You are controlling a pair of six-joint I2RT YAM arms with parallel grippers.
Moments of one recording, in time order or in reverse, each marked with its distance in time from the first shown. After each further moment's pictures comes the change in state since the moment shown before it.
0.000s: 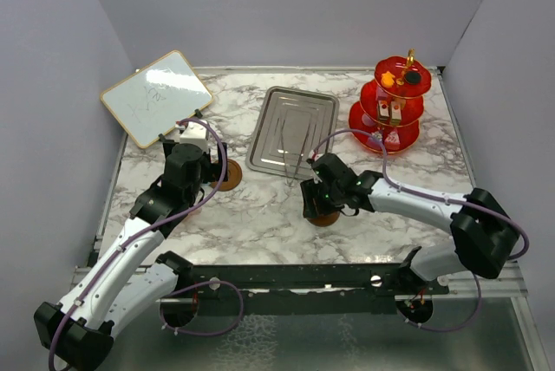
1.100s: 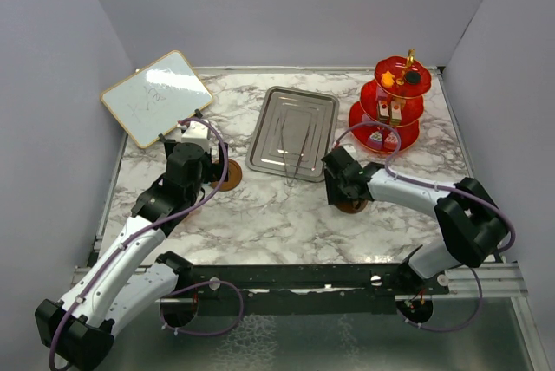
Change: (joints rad) left arm 0.000 0.016 0.000 0.000 0.000 0.005; right arm -0.131 0.111 0.000 -0.051 0.352 0.019
